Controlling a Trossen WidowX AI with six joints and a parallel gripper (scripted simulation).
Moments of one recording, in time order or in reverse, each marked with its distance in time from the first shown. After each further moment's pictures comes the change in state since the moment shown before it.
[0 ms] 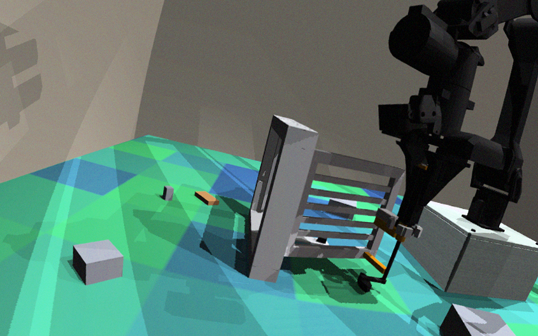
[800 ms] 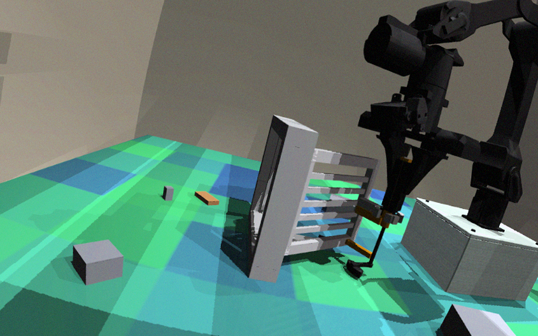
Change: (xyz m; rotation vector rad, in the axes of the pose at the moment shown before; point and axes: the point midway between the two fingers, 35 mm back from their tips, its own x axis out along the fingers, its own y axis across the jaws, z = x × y) arm 0.000 -0.048 -0.001 -0.316 0.010 -0.005
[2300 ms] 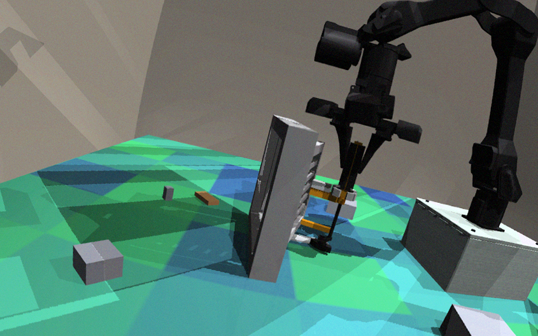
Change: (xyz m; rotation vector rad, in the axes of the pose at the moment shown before) arm -0.001 -0.095 0.013 -0.641 0.006 -0.009
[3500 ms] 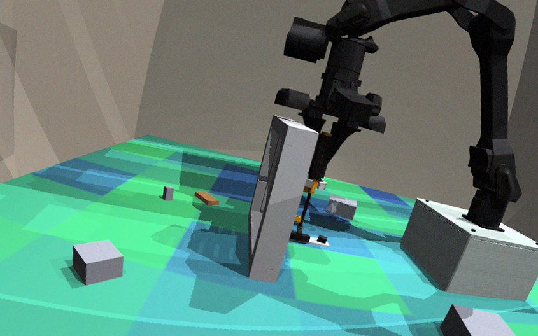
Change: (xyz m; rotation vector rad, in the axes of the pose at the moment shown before) arm -0.002 -0.056 0.000 -0.673 -0.001 -0.015
